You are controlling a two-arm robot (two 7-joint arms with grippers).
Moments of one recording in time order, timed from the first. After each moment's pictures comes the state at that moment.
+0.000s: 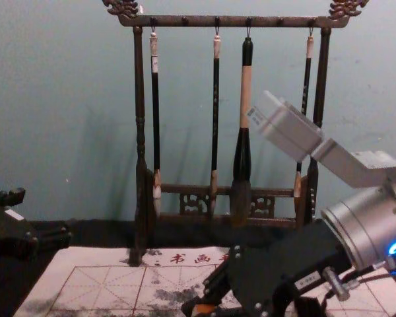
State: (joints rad) left arm -0.20 0.60 0.45 -1.41 -0.25 -0.12 0.03; right arm 0.84 0.39 -0.97 -1.02 0.27 -0.12 1.12
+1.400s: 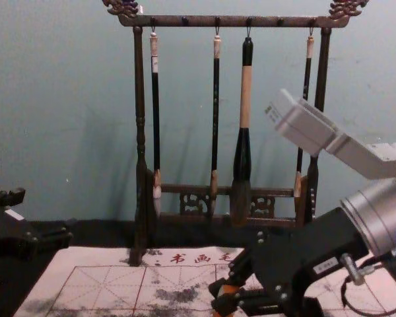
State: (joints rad) left arm -0.20 0.60 0.45 -1.41 -0.25 -0.12 0.03; right arm 0.84 0.41 -0.93 -1.00 0.22 -0.11 1.08
